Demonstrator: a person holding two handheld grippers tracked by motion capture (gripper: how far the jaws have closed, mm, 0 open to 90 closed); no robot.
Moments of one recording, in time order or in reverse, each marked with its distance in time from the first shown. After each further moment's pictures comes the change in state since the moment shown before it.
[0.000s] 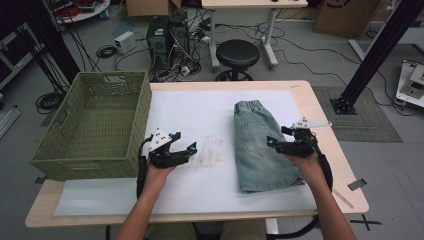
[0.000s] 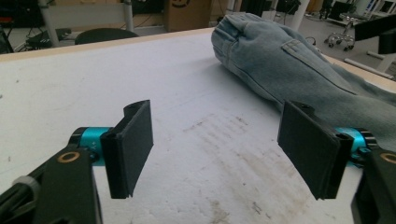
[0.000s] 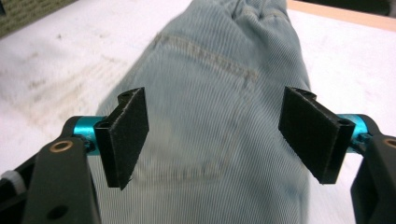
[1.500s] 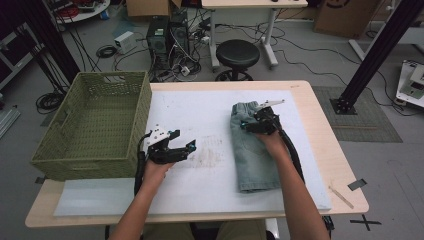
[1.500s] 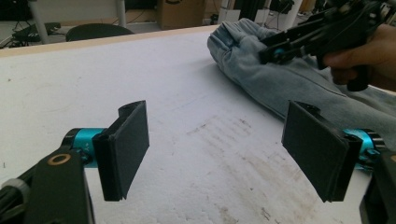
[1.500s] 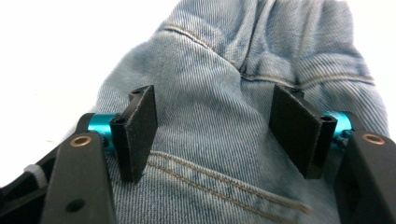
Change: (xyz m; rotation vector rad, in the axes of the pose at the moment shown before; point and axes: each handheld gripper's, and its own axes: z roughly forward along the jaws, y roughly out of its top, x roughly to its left) left arm 0.010 0.004 0.006 0.014 -0.034 -0.010; right arm 0.001 0.041 0.112 0.105 -0.053 0.009
